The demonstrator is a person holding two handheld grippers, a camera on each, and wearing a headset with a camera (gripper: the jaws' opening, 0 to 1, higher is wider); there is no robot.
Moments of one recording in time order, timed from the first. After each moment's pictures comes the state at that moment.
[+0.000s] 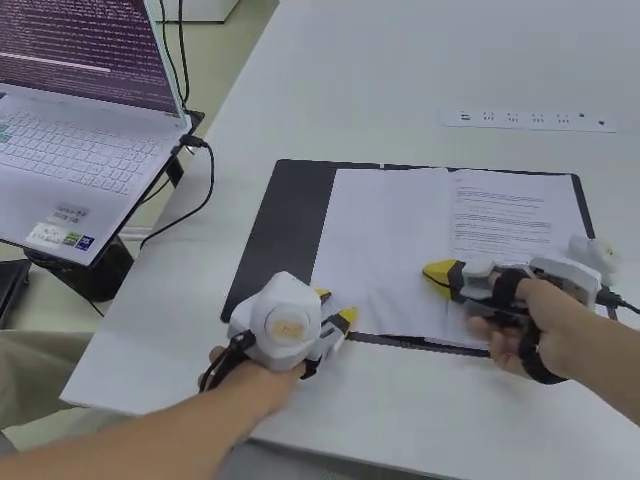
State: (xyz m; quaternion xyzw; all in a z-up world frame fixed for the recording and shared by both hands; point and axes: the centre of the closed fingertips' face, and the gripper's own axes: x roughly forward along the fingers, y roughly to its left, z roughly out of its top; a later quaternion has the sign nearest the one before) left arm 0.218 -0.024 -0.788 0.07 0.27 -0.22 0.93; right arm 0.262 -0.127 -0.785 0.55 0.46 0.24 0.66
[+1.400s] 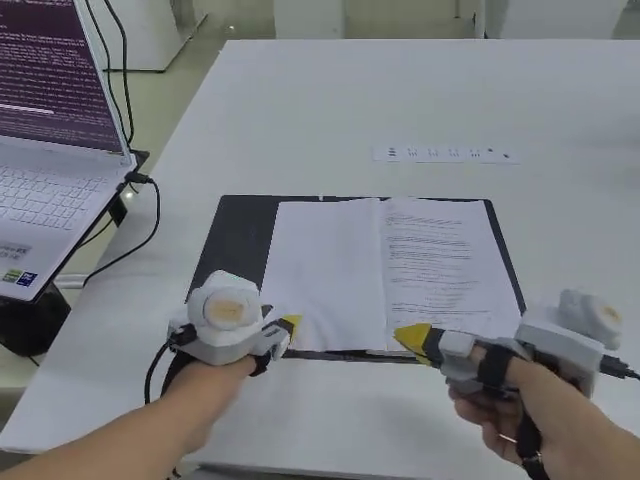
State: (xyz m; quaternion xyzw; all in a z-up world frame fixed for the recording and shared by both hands) left arm 0.214 -0.017 -0.737 -0.01 0.28 -0.19 0.94; right arm 0.160 -0.176 -0.686 0.44 0.36 0.28 0.77
